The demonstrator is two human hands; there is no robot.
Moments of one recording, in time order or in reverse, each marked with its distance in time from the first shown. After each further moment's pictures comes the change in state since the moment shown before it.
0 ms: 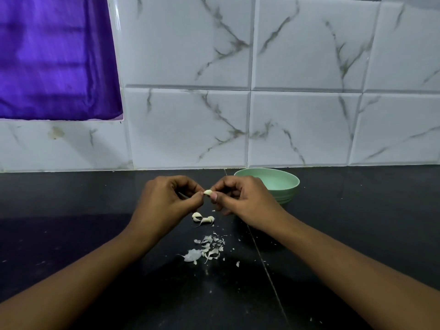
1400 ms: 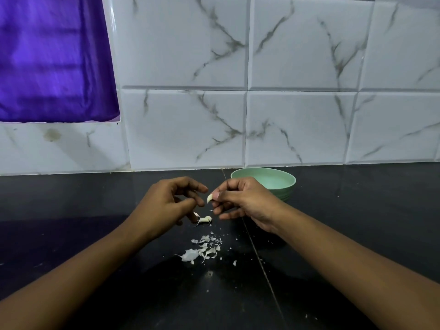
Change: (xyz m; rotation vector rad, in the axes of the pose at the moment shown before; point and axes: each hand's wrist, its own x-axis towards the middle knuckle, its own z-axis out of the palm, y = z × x) left_hand 0.003 -0.003 -0.003 -0.214 -0.292 -0.117; right_hand -0.002 -0.010 -0.007 0.475 -0.104 0.394
